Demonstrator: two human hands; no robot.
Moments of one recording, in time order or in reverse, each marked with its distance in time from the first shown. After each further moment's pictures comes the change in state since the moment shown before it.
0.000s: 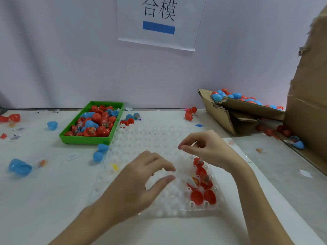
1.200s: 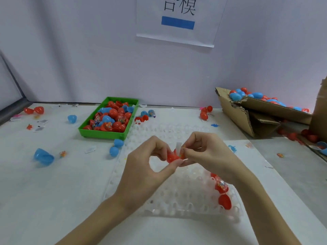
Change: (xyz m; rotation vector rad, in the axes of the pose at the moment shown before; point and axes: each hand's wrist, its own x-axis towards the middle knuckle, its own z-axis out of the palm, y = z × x) left_hand 0.005 0.000 0.001 -0.246 0.347 -0.279; right_hand -0.005 -0.039 0.034 0.422 -0.070 0.023
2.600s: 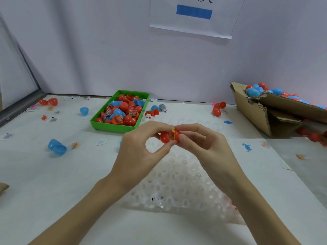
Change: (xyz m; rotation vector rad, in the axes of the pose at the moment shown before) left_hand 0.020 -0.013 -0.030 0.175 0.023 0.126; right_hand 0.001 -0.004 0.044 0.247 0.125 -0.168
